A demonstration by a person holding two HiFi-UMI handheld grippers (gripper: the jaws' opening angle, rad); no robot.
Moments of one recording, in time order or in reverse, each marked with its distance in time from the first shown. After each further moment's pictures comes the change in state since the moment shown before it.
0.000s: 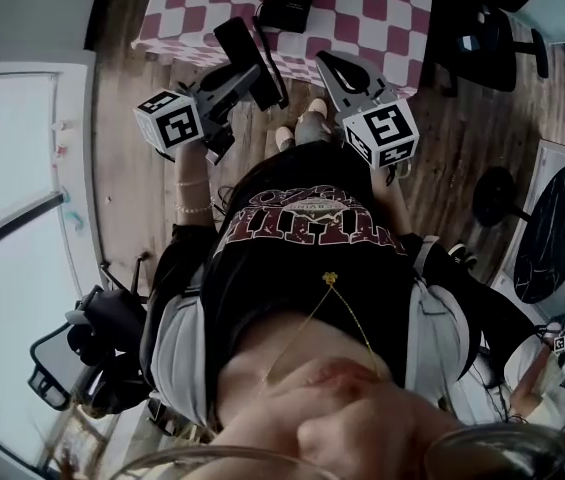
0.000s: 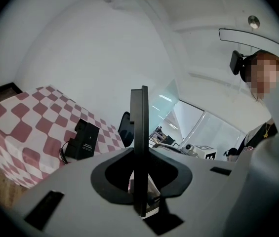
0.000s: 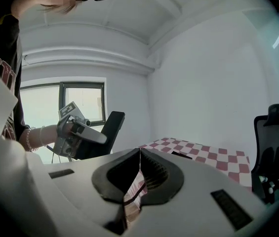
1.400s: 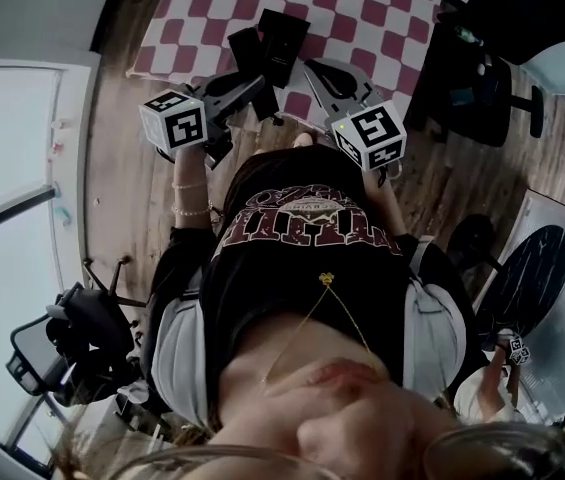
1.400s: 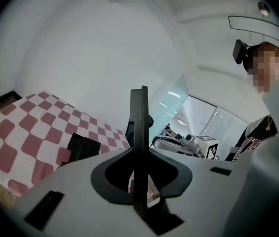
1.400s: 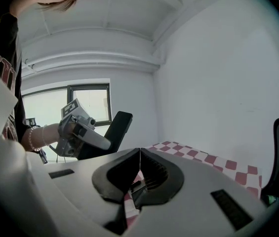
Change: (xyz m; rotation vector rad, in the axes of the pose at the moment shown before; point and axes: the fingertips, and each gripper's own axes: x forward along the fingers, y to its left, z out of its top) left arm 0.101 0.039 0.066 0.023 0.030 0.102; right arm 0.065 -0.108 0.033 -0.025 0.019 0.161
